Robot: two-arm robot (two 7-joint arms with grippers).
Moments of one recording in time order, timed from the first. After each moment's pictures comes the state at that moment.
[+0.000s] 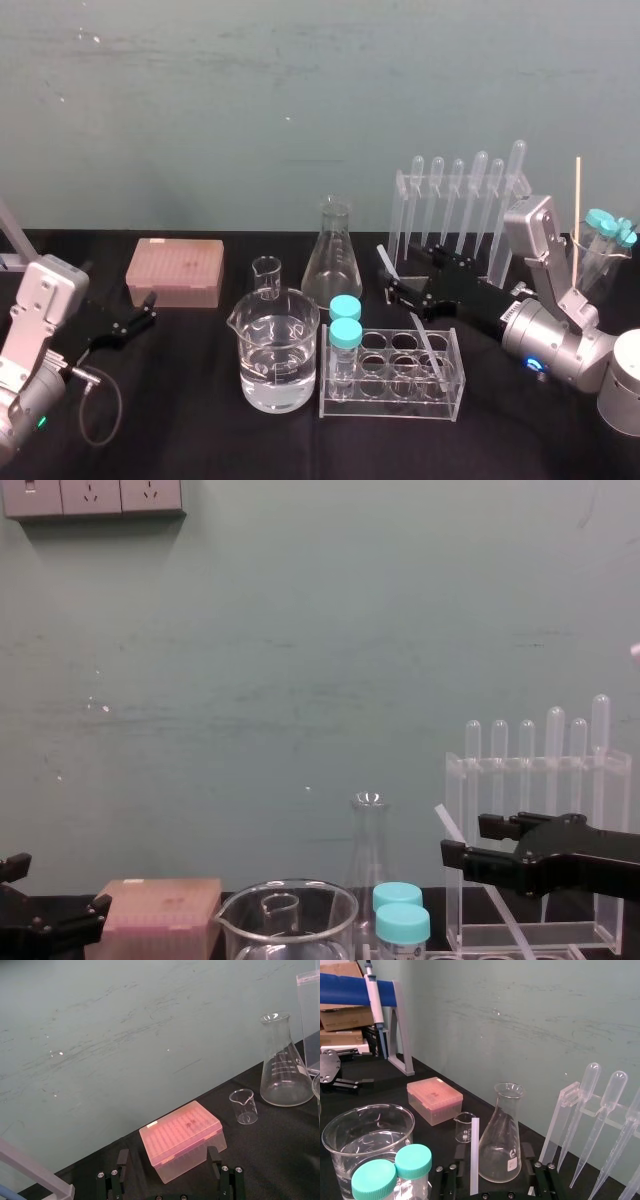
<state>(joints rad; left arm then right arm) -0.20 0.60 0.45 -1.41 -0.25 -0.12 0.03 0.45 0.46 -0.50 -1.22 0.42 -0.10 0.50</state>
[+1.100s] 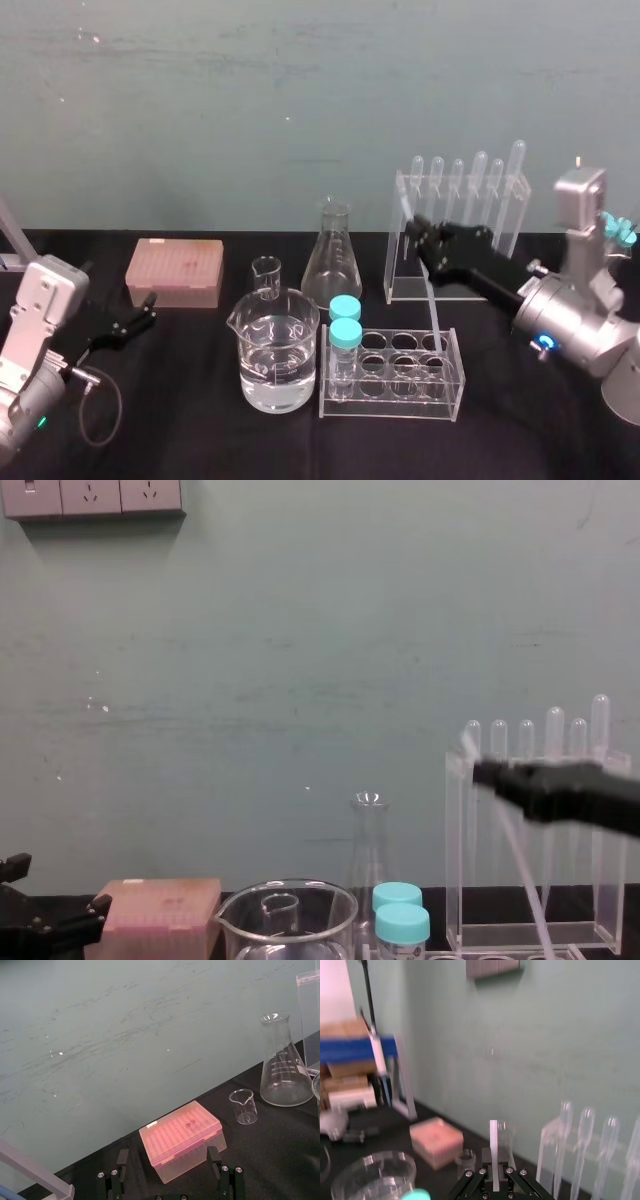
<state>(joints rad) -0.20 0.60 0.45 -1.41 -0.25 -0.12 0.03 0.43 0.42 -0.40 -1.24 0.53 -0.14 0.56</state>
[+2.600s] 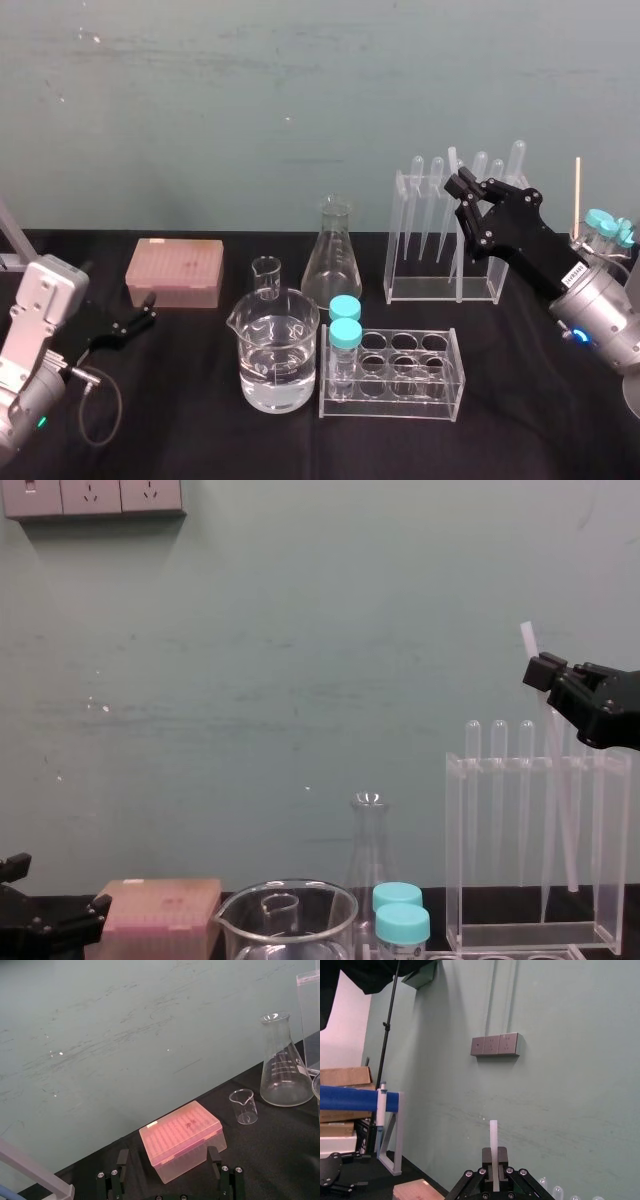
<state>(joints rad) -0.20 0.60 0.45 -1.41 -0.25 -0.12 0.03 0.36 0.39 -0.27 -1.27 0.52 -0.45 0.65</state>
